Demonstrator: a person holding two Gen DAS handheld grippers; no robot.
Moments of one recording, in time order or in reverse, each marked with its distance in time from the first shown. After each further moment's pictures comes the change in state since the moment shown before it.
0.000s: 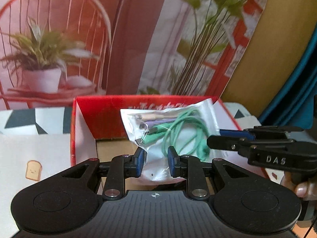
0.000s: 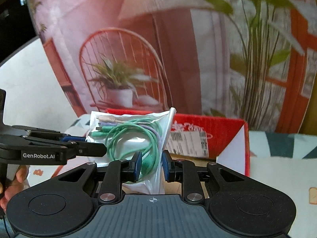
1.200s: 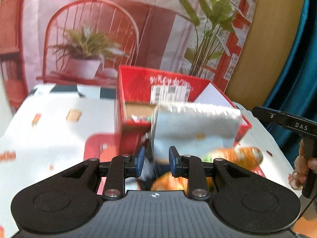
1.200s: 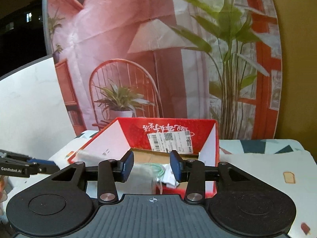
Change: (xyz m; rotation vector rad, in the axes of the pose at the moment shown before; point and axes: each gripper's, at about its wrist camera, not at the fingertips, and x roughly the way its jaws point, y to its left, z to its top) left arm -0.132 -0.010 -0.163 -0.057 -0.183 0.098; right arm -0.134 0.018 -0.113 -0.068 -0.290 -0.051
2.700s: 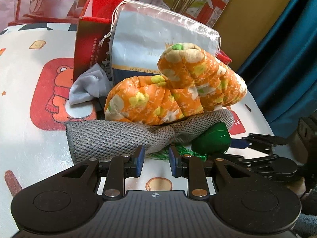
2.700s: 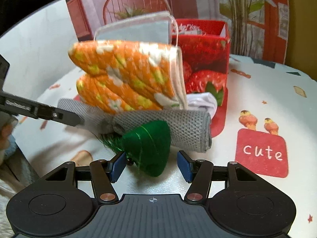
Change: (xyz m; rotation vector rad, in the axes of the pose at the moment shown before) left arm 0.048 -0.020 -0.083 -0.048 0.247 -0.180; right arm -0.016 0.008 -0.148 -0.039 0.376 0.073
